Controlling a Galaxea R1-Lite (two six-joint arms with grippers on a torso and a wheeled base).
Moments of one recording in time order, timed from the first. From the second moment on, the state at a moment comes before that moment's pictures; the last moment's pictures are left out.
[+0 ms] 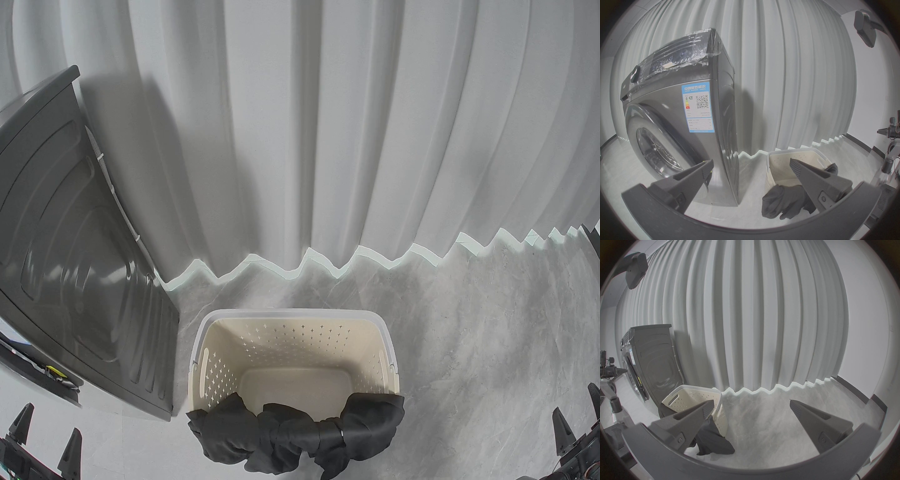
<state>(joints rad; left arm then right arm) 0.00 0.02 -0.02 0.00 -0.01 -0.01 0.00 0.02 -0.02 0.00 0.03 -0.01</state>
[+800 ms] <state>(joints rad) 0.00 0.02 -0.02 0.00 -0.02 -0.01 0.00 0.02 -0.02 0.00 0.03 -0.01</state>
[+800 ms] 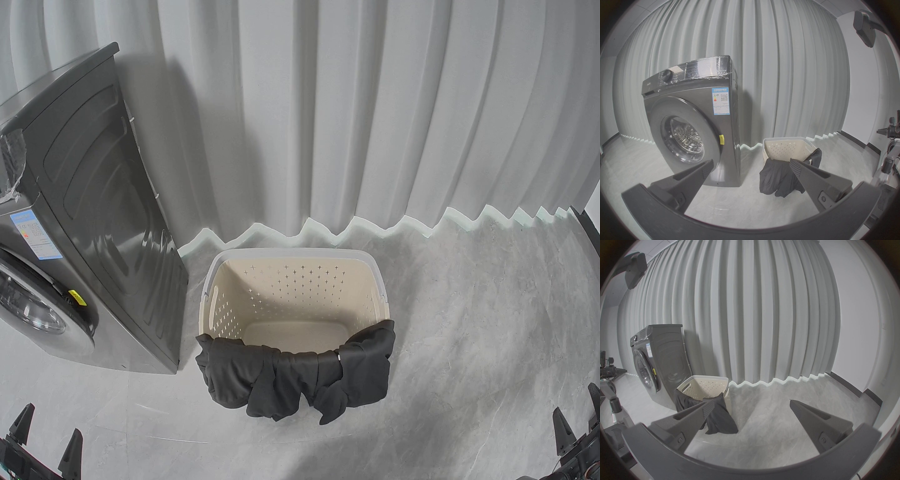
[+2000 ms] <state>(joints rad) 0.00 0.02 -0.02 0.00 -0.02 -0.02 0.00 0.02 -0.02 0.00 0.03 -0.01</state>
